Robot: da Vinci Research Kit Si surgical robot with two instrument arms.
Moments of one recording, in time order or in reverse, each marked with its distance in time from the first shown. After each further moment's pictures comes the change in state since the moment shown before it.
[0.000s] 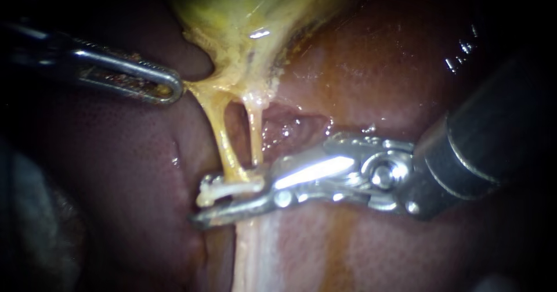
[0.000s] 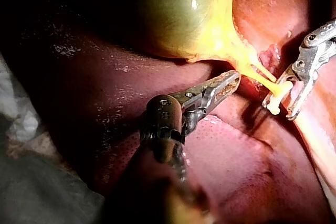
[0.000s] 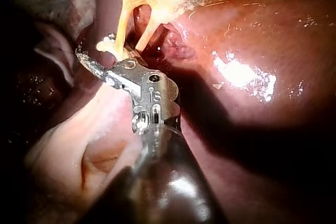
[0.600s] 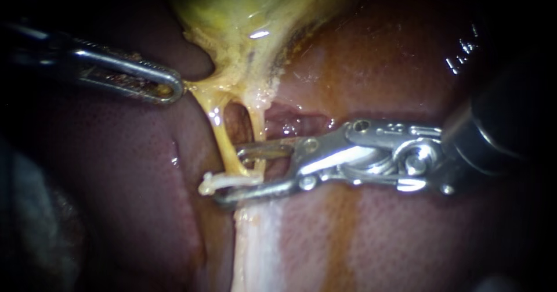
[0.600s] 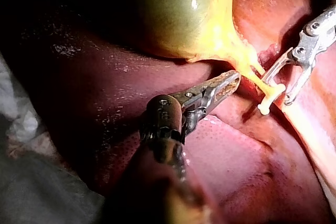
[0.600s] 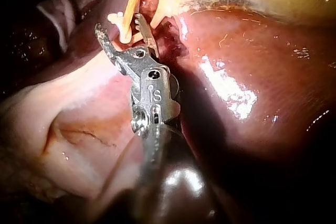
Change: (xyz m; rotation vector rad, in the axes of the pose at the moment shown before) right arm 0.000 0.000 -0.004 -0.078 -0.020 -0.253; left arm 0.000 0.000 0.000 0.001 0.000 0.000
